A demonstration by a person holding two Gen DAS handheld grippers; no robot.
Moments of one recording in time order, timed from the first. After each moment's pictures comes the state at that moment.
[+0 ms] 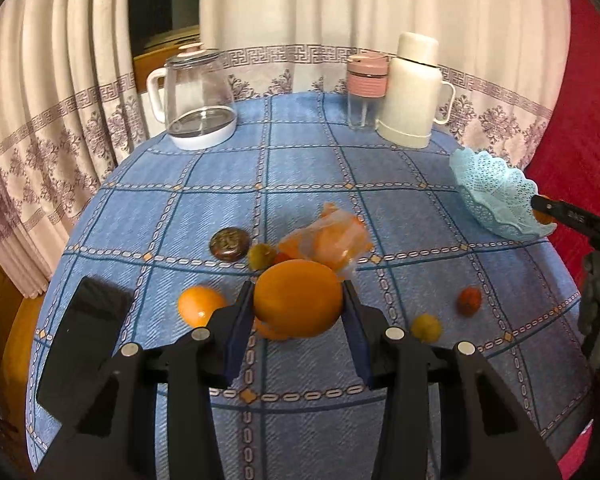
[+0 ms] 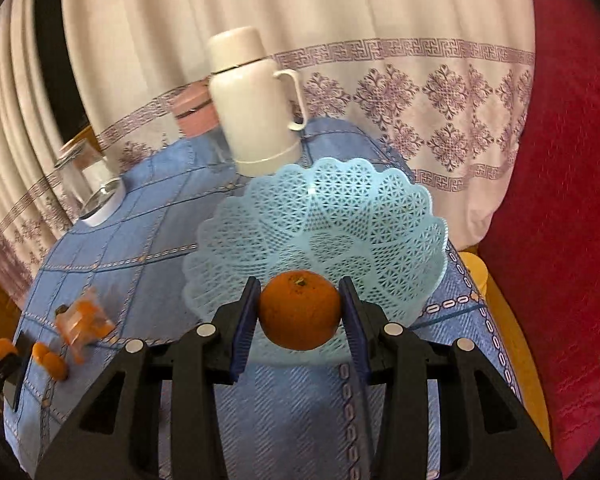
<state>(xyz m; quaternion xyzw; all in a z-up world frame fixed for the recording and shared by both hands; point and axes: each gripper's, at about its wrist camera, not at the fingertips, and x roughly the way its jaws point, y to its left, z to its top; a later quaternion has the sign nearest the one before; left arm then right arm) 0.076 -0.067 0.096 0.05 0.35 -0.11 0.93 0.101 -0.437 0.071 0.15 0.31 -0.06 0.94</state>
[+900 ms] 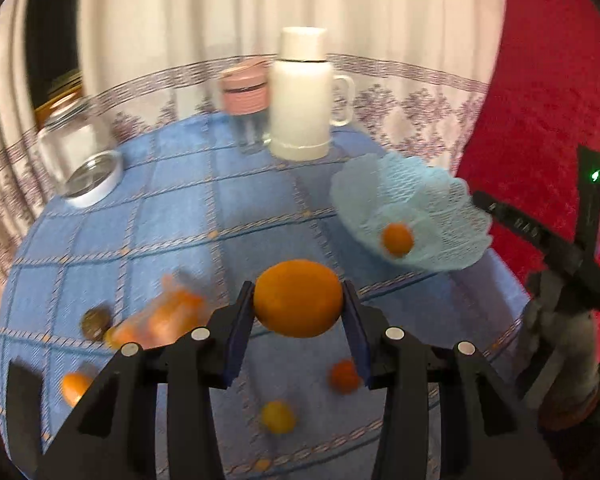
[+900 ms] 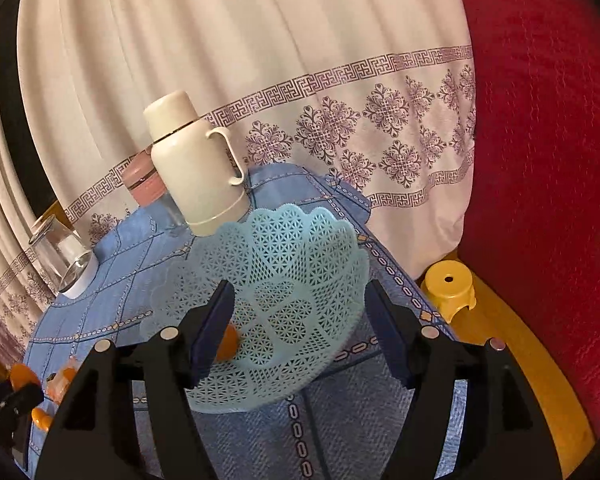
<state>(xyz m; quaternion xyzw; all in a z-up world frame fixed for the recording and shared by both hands) 0.112 -0.209 0.114 0.09 0.33 -0.24 0.91 0.074 -0.478 0.070 0.22 0.23 -0.13 0.94</state>
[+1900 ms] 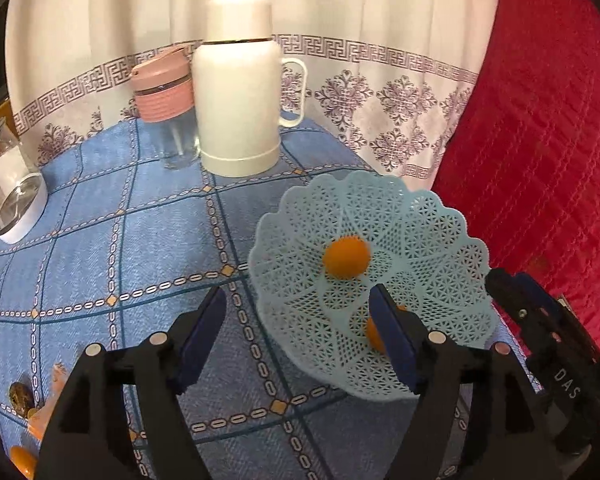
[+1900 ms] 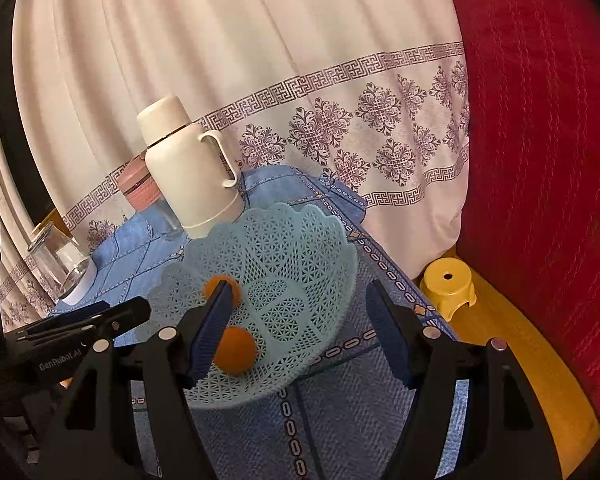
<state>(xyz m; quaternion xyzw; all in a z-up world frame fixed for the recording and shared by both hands) 0.196 -0.305 0.092 0.08 0.36 -0.27 0.89 0.070 -0.482 0.063 0.23 0.22 -0.14 0.94</state>
